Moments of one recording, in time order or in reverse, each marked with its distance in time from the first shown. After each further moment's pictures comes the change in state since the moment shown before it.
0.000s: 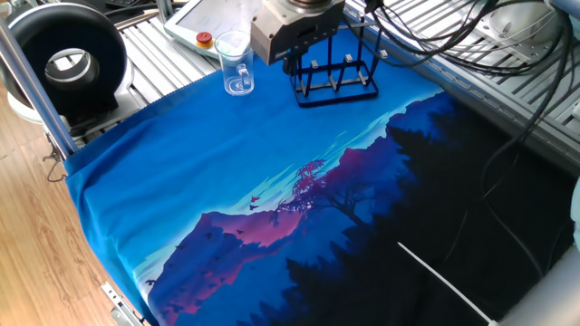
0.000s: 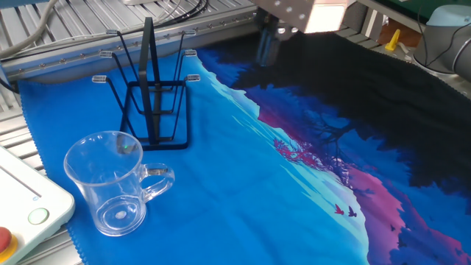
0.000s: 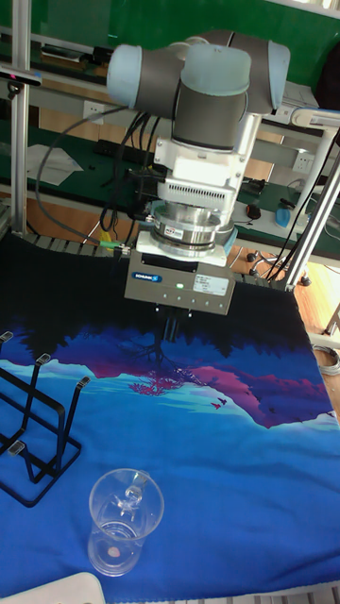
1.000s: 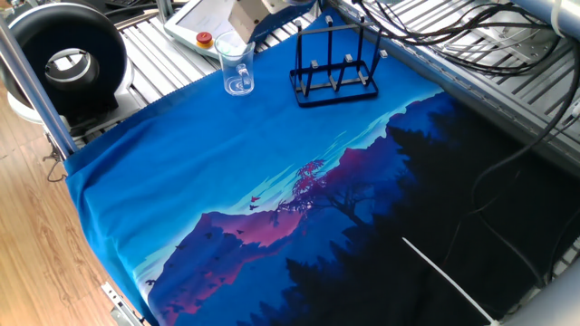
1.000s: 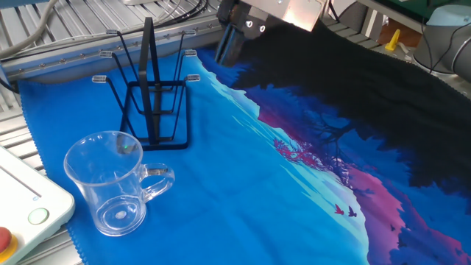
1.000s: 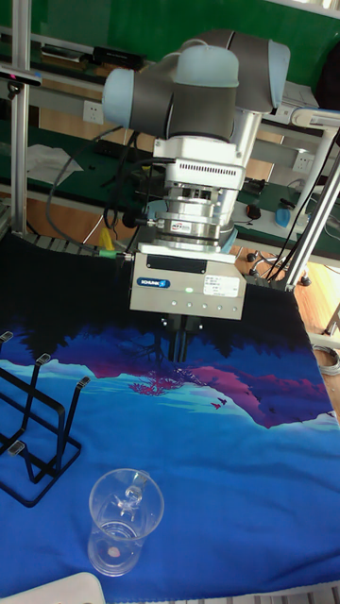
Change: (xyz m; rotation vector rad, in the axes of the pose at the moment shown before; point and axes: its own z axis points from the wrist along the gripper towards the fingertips) arm -0.063 0.010 -0.009 -0.032 -0.258 -0.130
